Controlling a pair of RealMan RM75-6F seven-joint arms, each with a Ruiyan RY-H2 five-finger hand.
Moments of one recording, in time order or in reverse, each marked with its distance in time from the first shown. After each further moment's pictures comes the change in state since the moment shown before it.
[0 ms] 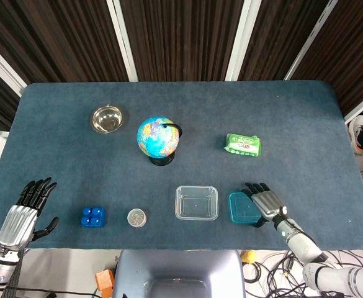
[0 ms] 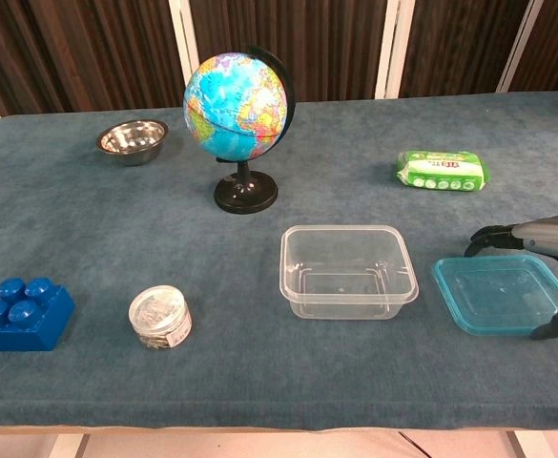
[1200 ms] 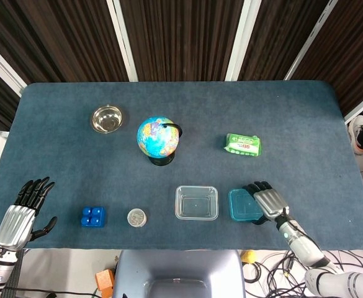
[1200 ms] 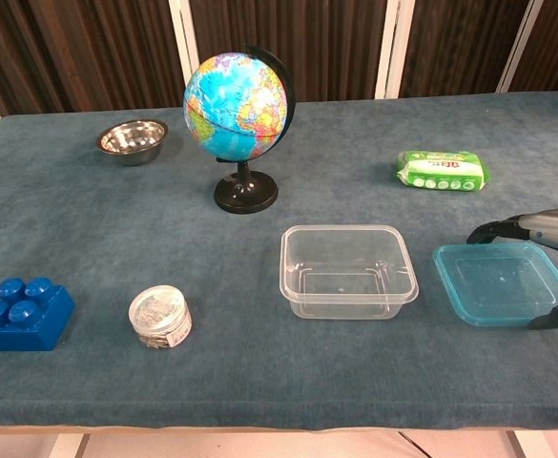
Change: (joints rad) left arm 0.002 0.004 -0.001 0.004 0.001 0.011 -0.016; right arm -0.052 -0.042 -0.006 0.076 -0.151 0.108 0.112
